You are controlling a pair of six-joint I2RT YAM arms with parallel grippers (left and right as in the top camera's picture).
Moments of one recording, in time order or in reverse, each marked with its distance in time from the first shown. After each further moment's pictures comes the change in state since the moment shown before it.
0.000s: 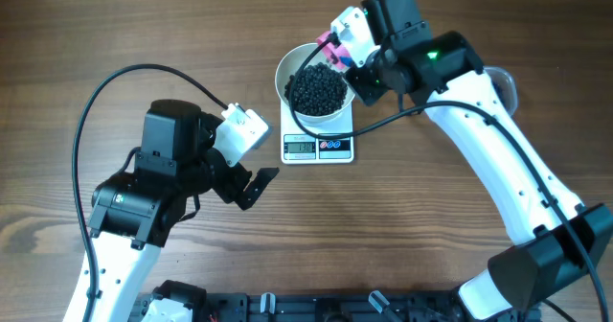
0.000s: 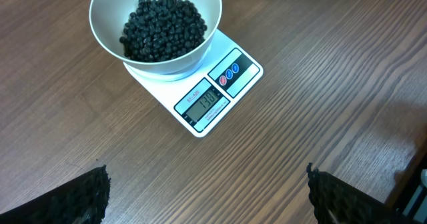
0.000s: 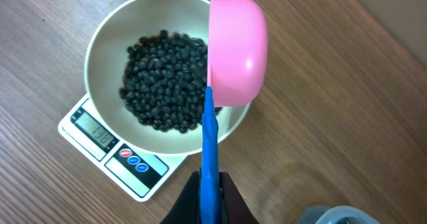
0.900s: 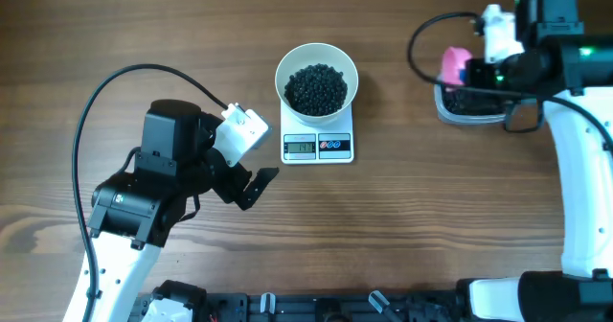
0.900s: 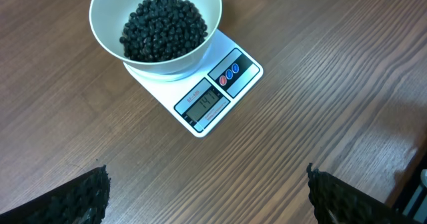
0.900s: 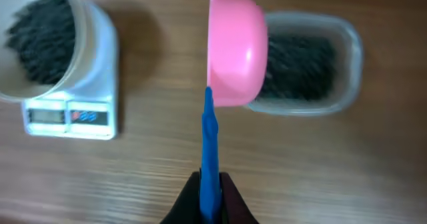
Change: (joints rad) left arm 0.000 0.000 0.000 0.000 0.000 0.000; right arm -0.453 -0.163 0.023 -0.374 -0.053 0.303
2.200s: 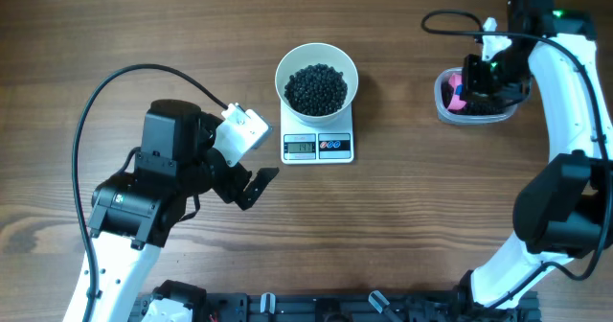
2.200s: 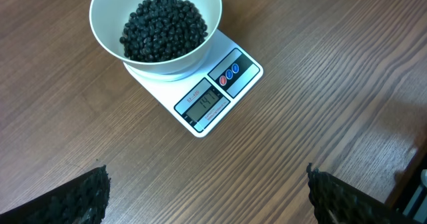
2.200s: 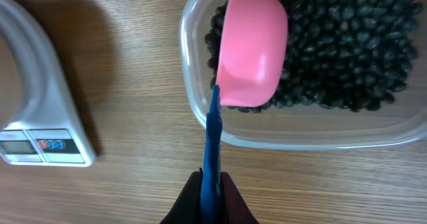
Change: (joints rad) left arm 0.000 0.000 0.000 0.000 0.000 0.000; right arm -0.124 0.351 0.000 0.061 -0.145 0.024
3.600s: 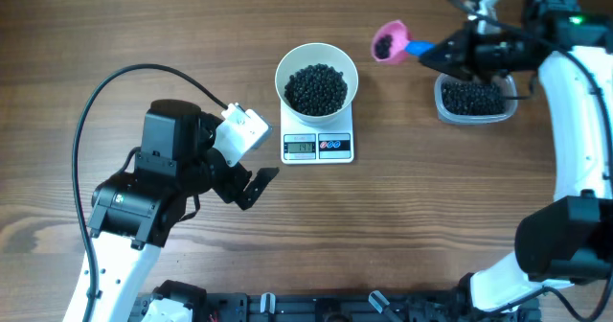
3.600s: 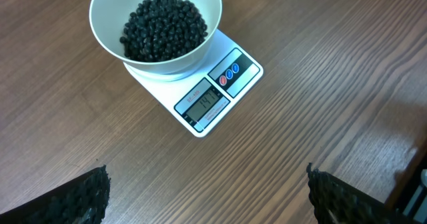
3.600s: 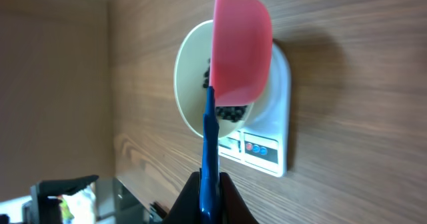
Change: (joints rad) left arm 0.000 0.000 0.000 0.000 0.000 0.000; right arm 0.071 -0.142 0.000 0.156 -0.592 0.185
